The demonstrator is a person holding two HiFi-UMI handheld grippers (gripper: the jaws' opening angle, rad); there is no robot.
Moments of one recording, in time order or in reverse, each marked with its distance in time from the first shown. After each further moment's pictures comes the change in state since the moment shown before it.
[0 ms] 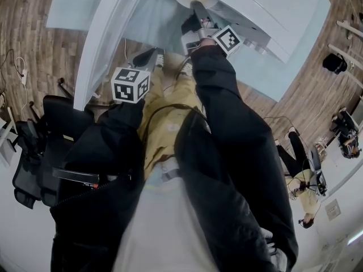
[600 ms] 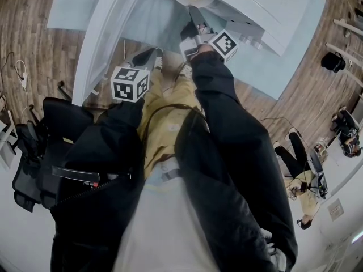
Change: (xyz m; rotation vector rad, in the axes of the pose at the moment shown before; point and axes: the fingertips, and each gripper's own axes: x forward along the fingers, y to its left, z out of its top) left arm -0.005 -0.013 0.005 0.021 -0.023 -0.005; right arm -0.024 0.006 -0.009 -0.088 0.056 0.025
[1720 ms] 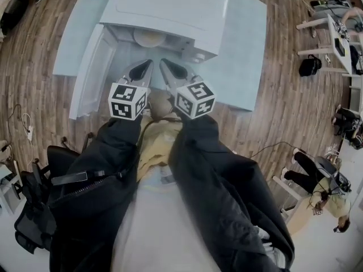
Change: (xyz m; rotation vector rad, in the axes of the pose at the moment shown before) left arm -0.046 -0.158 0.145 0.354 -0.338 -0.068; right arm -0.145 0.190 -0.028 -1.143 0.158 0.049
